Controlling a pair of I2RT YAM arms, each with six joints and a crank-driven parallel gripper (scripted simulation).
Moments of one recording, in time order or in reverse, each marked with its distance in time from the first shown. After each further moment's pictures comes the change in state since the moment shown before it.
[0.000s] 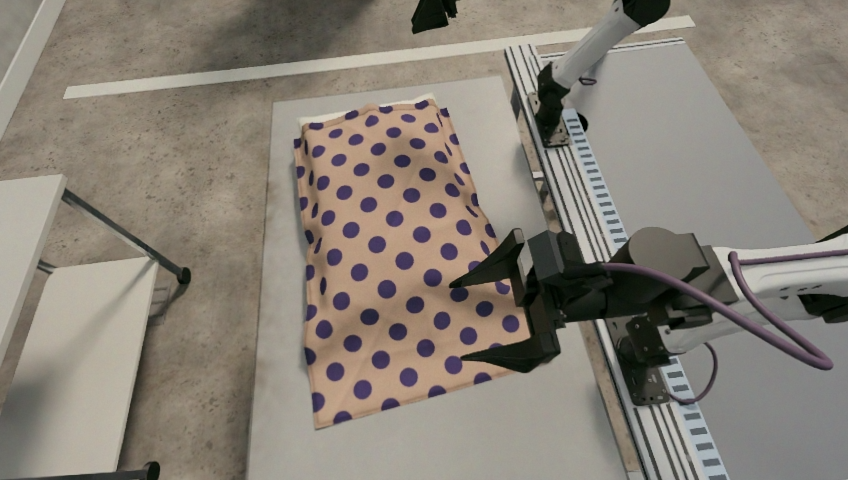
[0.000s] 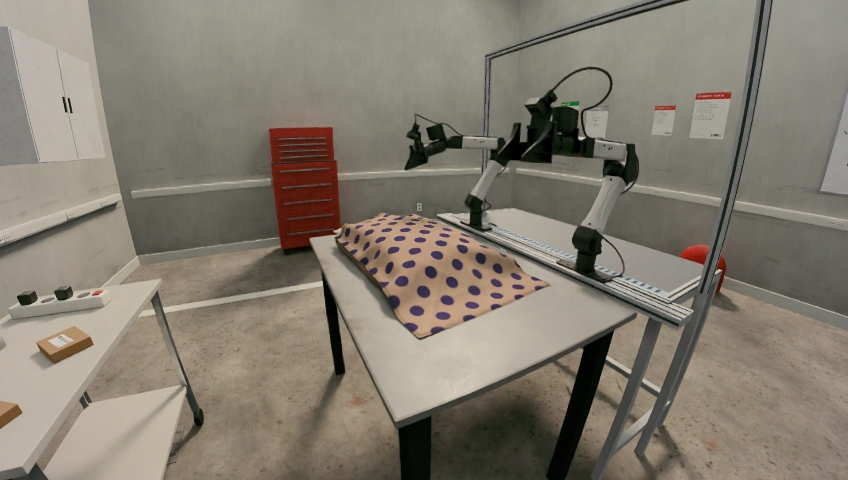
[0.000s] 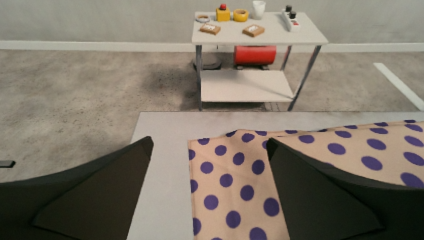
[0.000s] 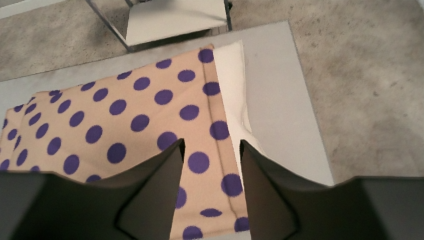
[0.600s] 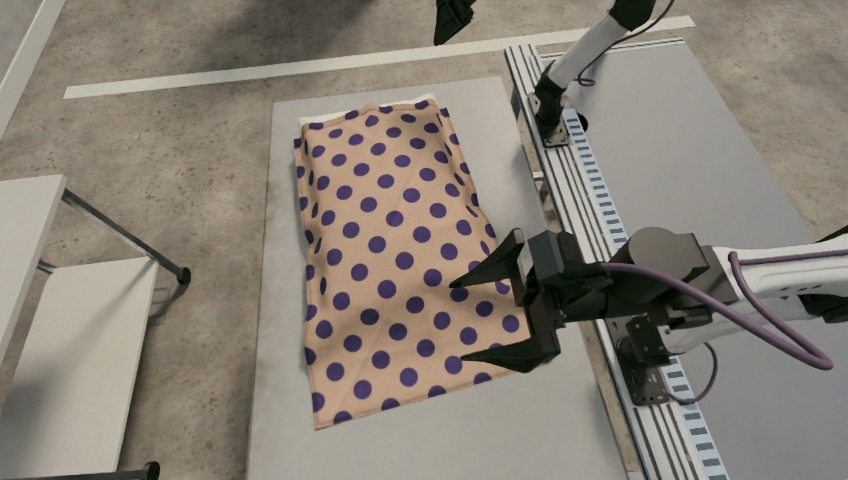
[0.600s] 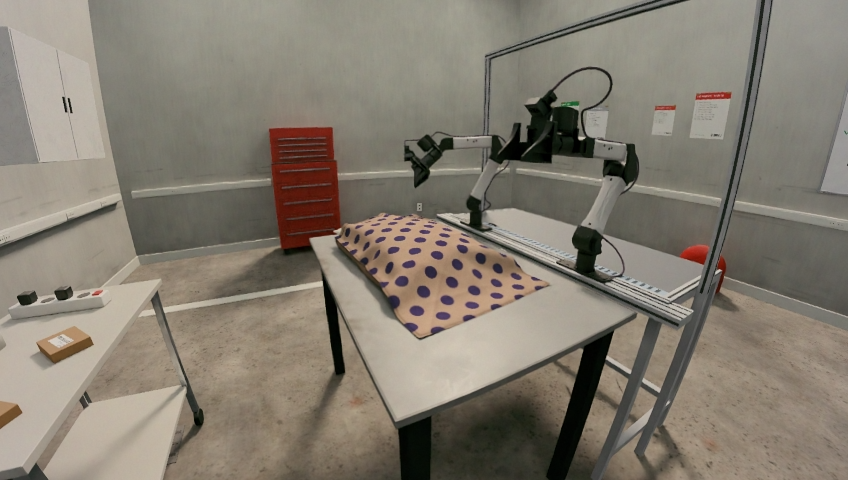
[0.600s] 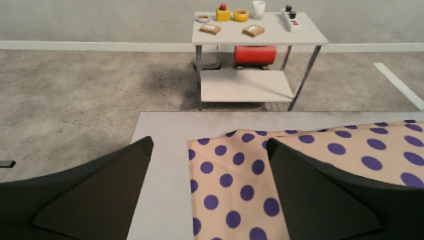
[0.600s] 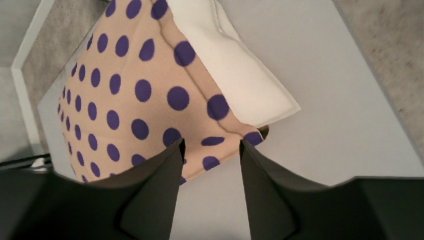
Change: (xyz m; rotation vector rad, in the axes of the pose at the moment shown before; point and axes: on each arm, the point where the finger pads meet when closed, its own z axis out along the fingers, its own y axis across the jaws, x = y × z) left arm 0.000 0.000 0.000 0.000 0.000 0.000; right arm 0.081 -0.065 -0.032 0.136 0.342 0.486
